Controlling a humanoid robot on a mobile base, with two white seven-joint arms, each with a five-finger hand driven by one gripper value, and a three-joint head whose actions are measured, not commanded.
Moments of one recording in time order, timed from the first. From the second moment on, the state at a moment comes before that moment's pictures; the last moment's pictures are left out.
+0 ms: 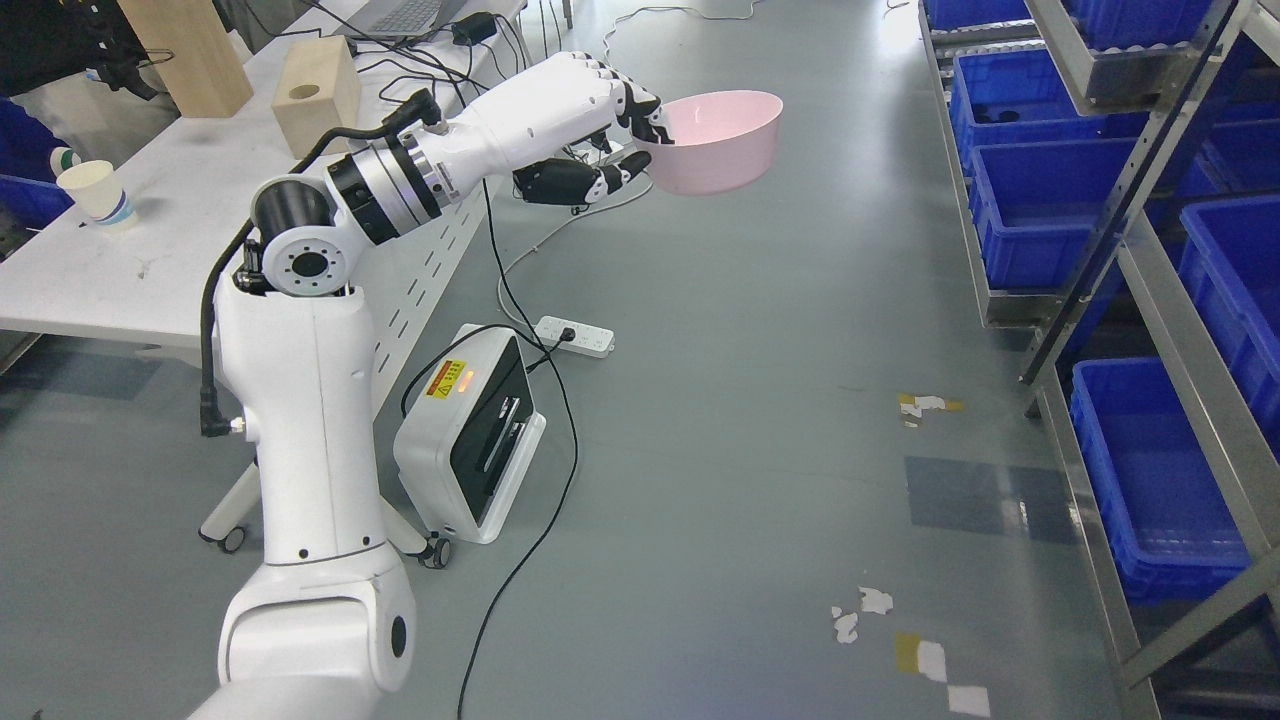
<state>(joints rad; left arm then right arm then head) -0.70 0.00 0.17 -1.44 -0.59 -0.79 -0.99 0.00 0.00 0.05 0.00 0.05 -0.08 -0.03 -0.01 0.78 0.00</state>
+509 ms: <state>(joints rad) -0.70 0.00 0.16 -1.44 -0.59 -0.79 -0.99 0.00 0.00 0.05 0.00 0.05 -0.08 -0.03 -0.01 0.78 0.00</state>
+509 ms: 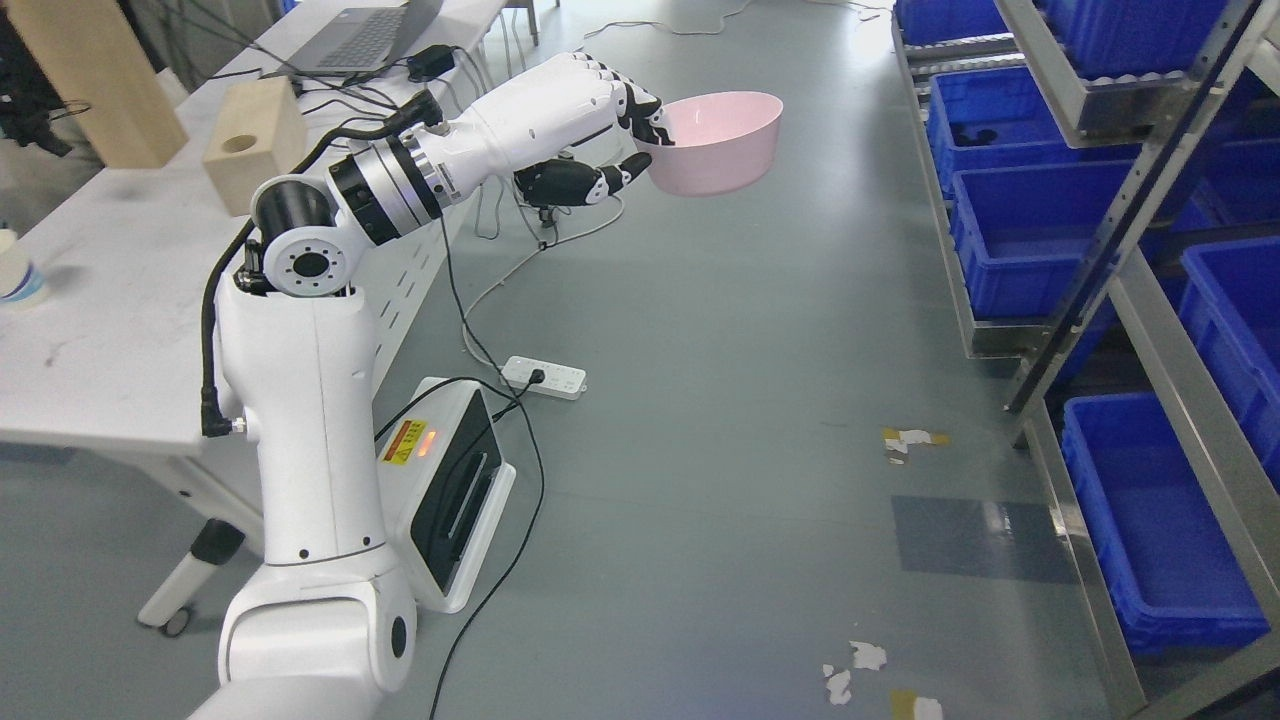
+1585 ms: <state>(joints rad) -0.85 0.00 0.17 -1.43 -0.65 -0.79 -1.00 0.00 0.00 0.05 0.00 0.05 -0.08 -0.03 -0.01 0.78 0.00</state>
